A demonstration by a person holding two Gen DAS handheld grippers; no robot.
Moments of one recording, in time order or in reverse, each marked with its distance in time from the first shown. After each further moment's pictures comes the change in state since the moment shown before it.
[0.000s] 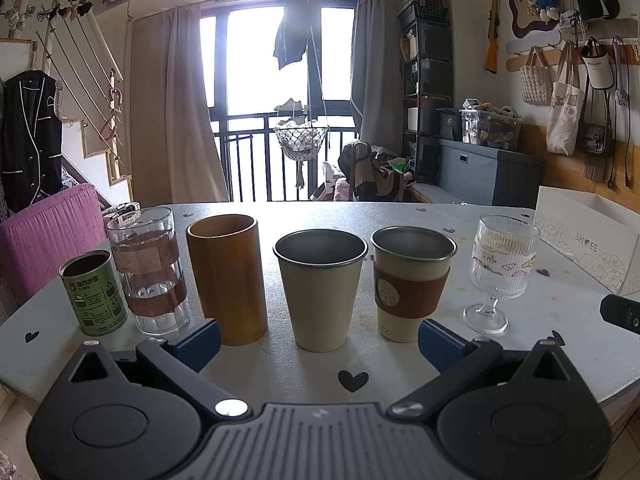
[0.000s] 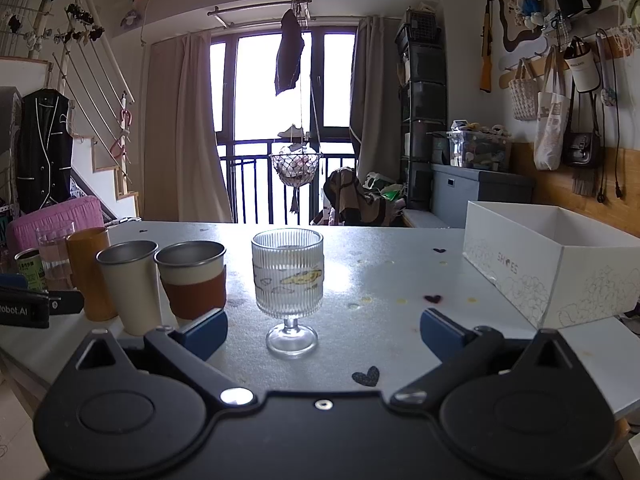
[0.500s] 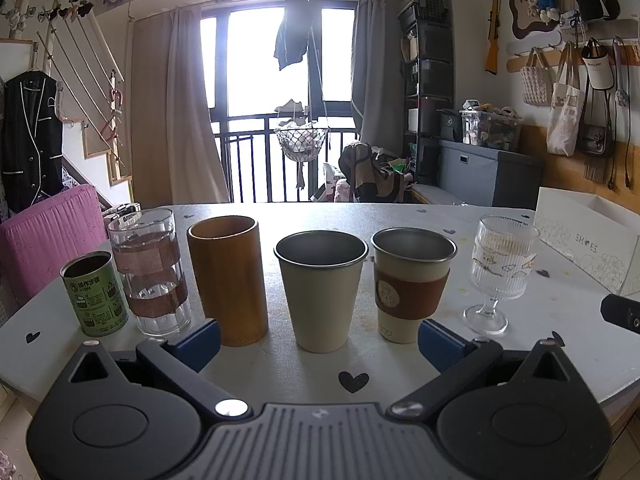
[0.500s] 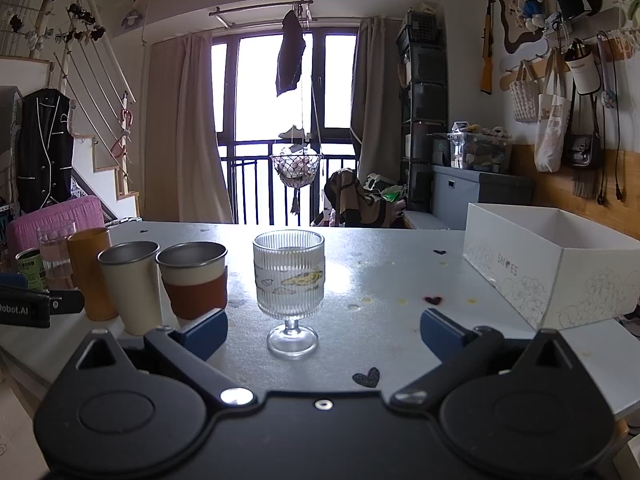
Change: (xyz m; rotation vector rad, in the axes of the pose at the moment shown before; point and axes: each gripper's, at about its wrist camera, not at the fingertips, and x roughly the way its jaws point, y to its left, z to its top) left arm 0.000 -0.001 0.000 0.000 -0.002 0.000; right arm -0.001 0.000 0.000 -0.003 -0.001 -0.001
